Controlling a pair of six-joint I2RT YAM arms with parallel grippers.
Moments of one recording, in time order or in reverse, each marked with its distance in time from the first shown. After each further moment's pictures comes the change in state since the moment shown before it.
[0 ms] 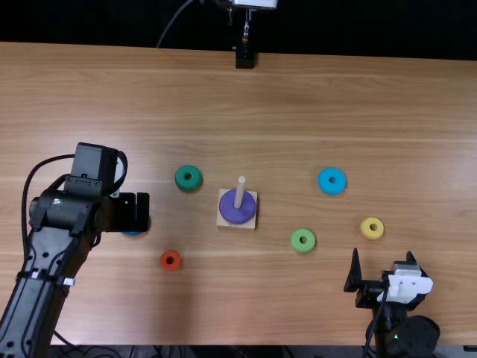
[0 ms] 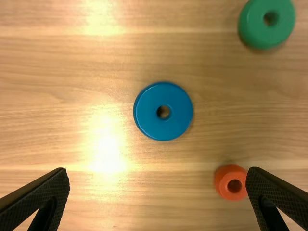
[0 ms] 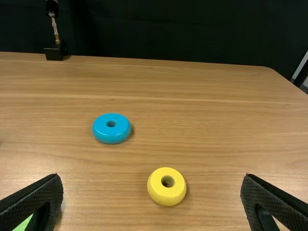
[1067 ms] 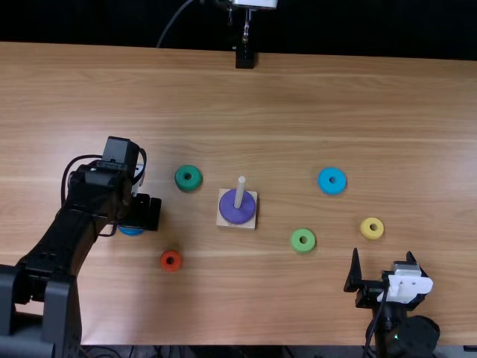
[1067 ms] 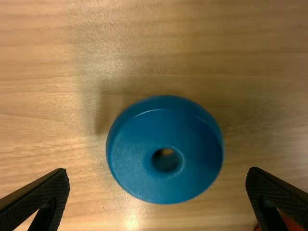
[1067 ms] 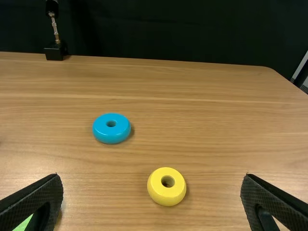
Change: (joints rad) left arm 0.000 0.344 -0.017 0.131 0.006 0.078; right arm 0.000 0.000 0.000 0.000 0.000 0.000
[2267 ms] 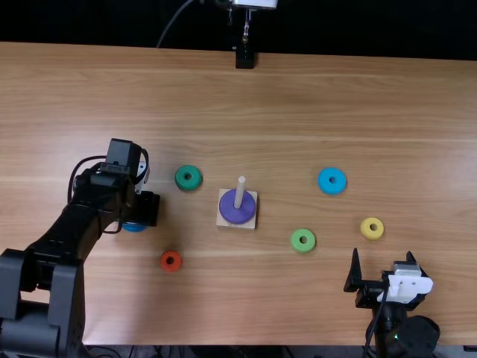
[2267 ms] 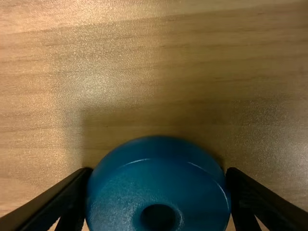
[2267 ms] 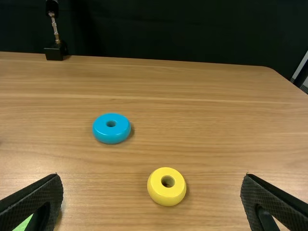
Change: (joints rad) left arm 0.000 0.054 -0.049 0.172 0.049 0.001; right arm 0.000 0.000 0.000 0.000 0.000 0.000
